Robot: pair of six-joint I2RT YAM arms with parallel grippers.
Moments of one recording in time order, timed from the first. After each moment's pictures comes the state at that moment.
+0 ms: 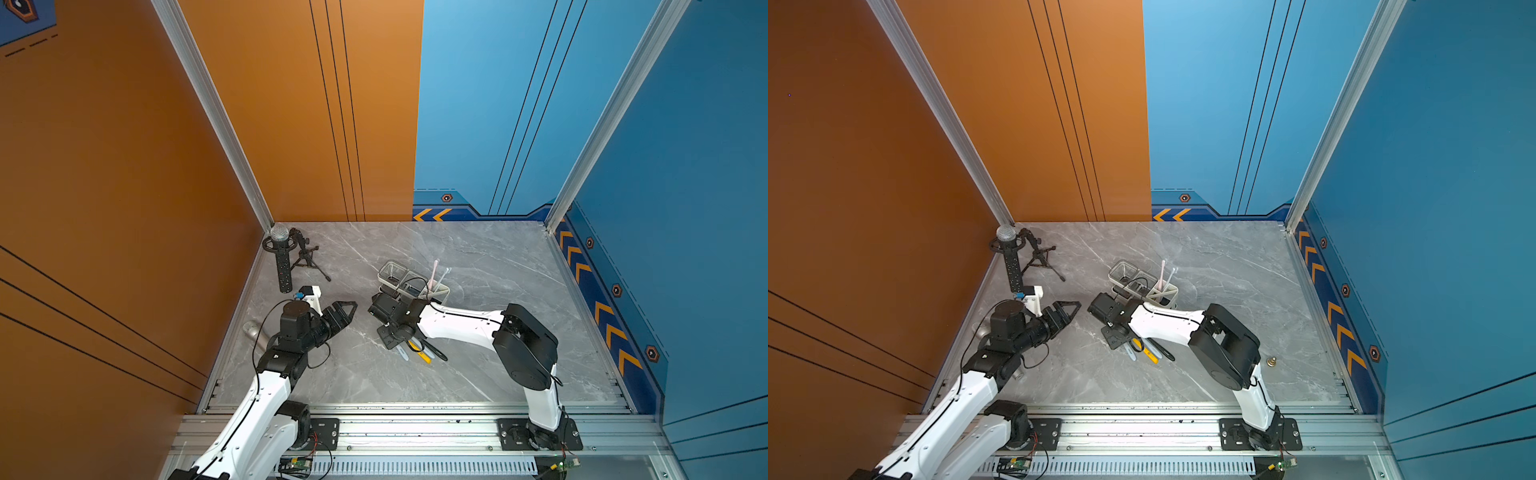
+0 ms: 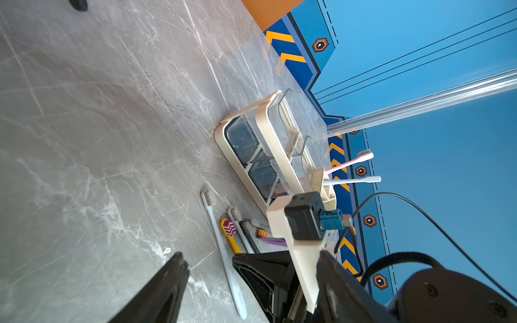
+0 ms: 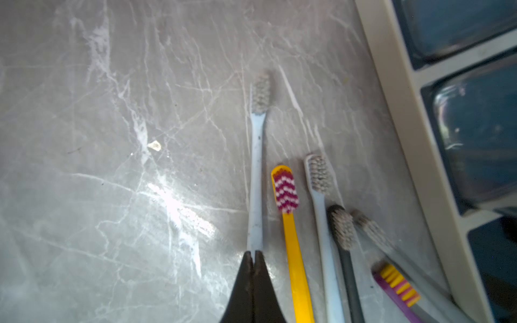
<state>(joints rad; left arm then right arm) -0.17 0.79 0.41 -0.09 0.39 -0.88 1.02 2.00 1.43 -0.62 0.14 0.38</state>
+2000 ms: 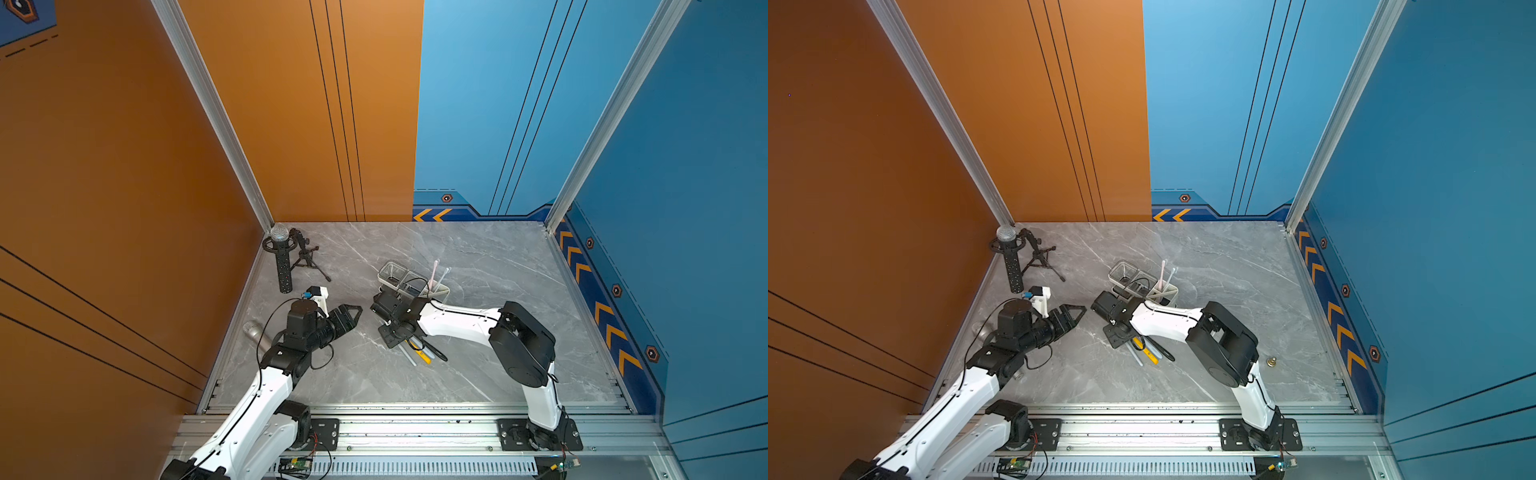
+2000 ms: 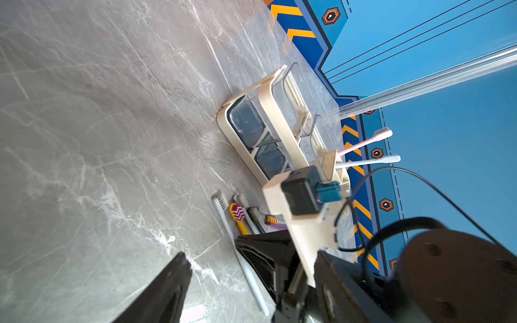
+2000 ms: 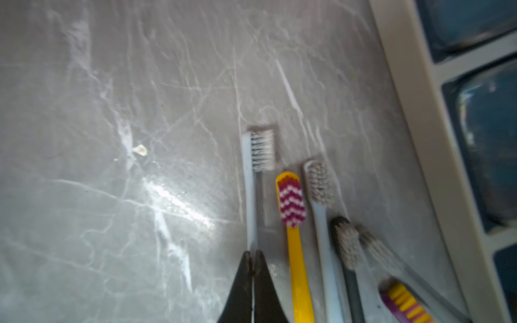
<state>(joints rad) -0.23 0.83 0.43 -0.14 0.35 -0.83 0.99 2.00 1.43 -0.60 0.09 0.37</state>
